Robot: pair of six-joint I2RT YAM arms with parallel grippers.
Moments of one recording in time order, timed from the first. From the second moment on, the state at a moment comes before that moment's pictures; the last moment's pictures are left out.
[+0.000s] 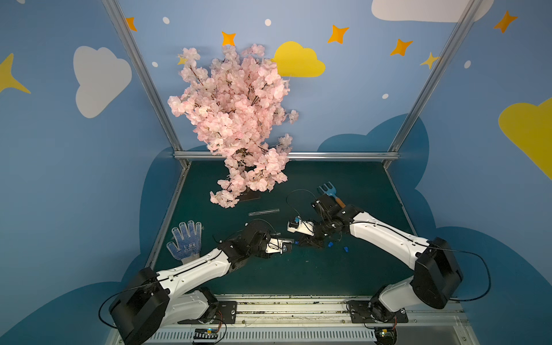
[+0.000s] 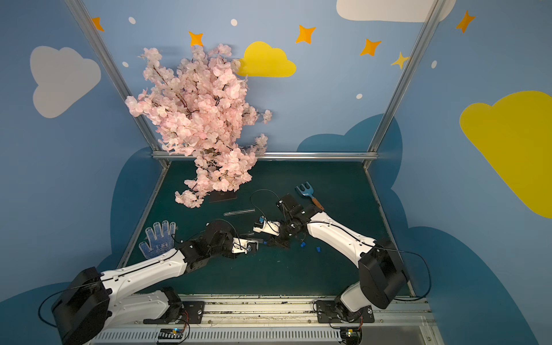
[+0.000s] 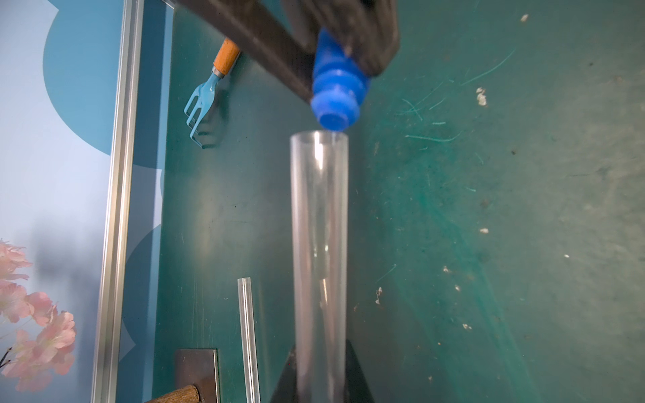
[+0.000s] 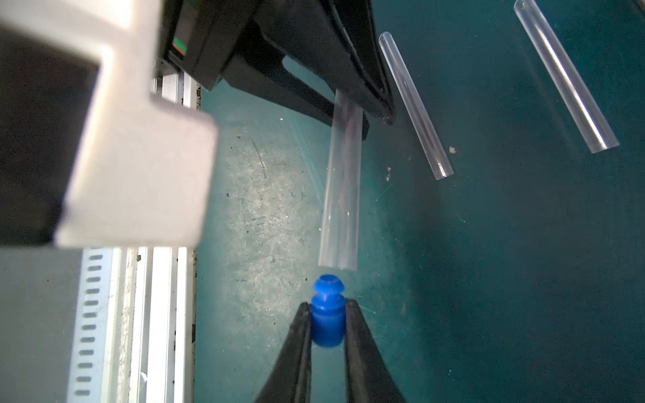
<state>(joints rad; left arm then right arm) -0.77 1.18 0.55 -0.07 0.02 1.00 0.74 1.50 1.08 -0.74 -0.55 -0.66</state>
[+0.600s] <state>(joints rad) -0.78 1.19 0.55 -0.07 -0.01 1.03 0.74 1.53 1.09 -0.75 -0.56 -0.65</state>
